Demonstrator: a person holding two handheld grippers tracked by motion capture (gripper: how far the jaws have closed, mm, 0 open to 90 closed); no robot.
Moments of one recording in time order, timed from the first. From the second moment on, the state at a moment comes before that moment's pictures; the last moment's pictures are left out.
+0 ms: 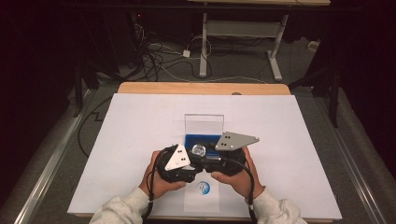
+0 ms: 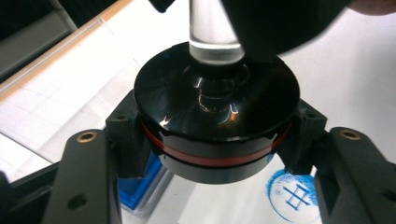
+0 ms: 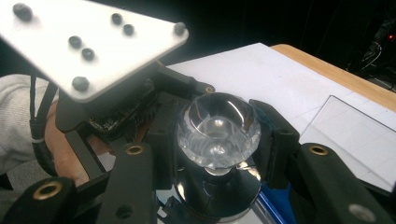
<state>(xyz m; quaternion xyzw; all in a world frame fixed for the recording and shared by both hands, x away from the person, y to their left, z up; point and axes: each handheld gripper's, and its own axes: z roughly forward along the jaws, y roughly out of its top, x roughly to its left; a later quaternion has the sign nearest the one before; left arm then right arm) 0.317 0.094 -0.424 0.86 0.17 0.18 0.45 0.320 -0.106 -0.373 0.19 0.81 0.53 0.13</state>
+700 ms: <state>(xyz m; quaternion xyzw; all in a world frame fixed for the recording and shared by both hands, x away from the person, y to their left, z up) 0.321 0.106 -0.416 0.86 0.17 0.16 0.46 0.319 -0.108 -0.377 0.19 0.82 0.54 0.11</state>
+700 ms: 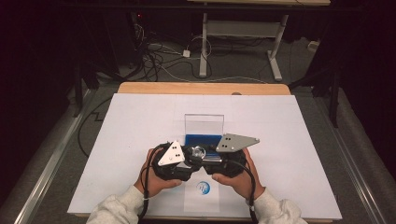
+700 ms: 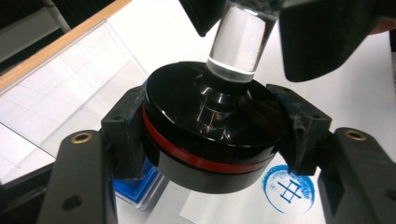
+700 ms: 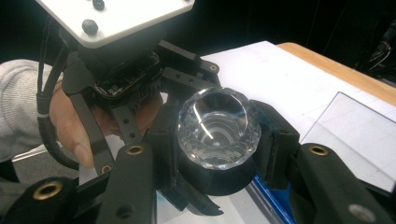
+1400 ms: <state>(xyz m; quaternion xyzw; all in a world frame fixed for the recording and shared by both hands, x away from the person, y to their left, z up) 0.322 0.105 -0.428 0.85 0.16 0.15 0.48 0.318 -0.106 -0.379 0.19 0.83 0.52 0.12</state>
